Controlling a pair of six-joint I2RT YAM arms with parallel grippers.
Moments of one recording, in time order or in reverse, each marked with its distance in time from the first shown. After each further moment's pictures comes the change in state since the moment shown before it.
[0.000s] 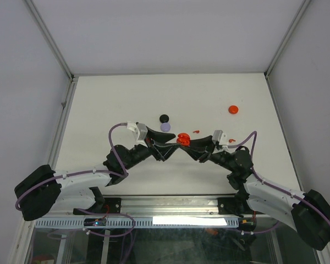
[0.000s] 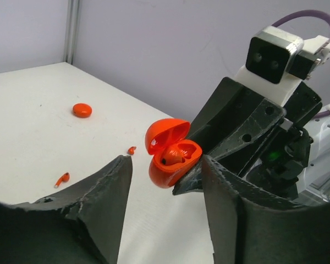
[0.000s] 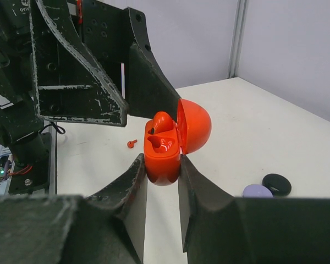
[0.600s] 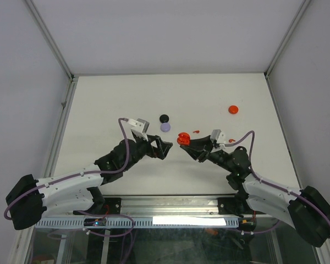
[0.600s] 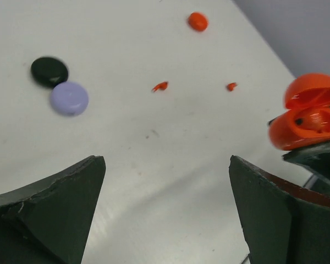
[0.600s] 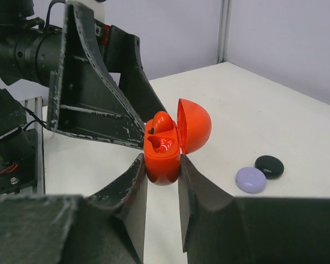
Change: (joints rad) left arm 0.001 -0.177 0.100 -0.710 -0.328 -0.065; right arm 0.000 0.031 -0.019 0.014 0.052 -0.006
